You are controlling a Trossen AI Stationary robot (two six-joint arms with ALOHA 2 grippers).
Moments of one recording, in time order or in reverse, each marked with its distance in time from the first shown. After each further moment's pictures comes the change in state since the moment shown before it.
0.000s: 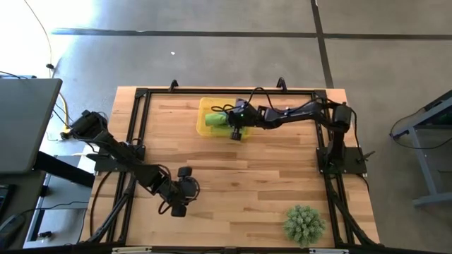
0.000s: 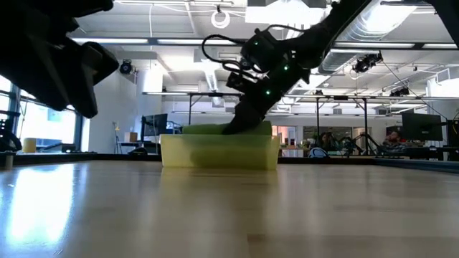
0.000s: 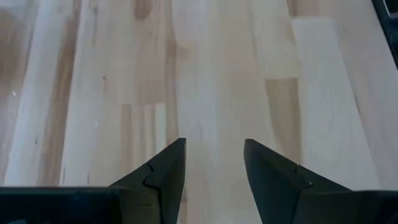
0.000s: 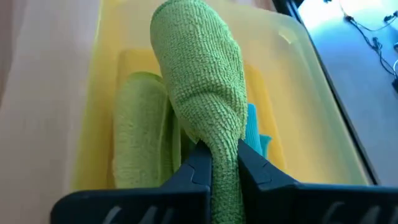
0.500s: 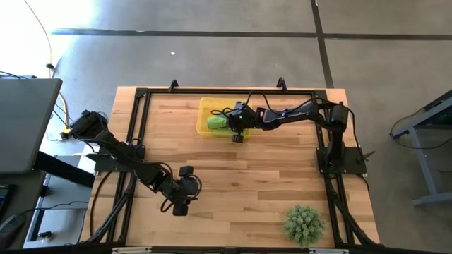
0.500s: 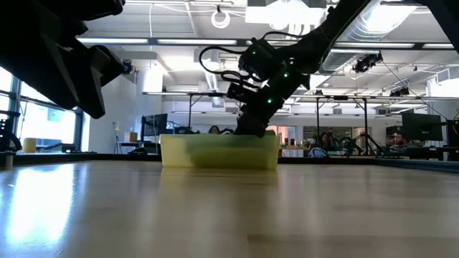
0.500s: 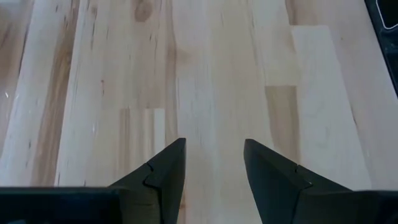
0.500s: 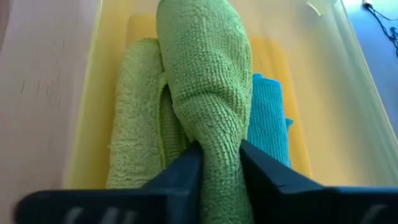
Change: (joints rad) left arm 0.037 0.000 0.001 0.021 0.044 -0.001; right arm -0.004 0.034 -0.004 -0.040 -0.006 -0.025
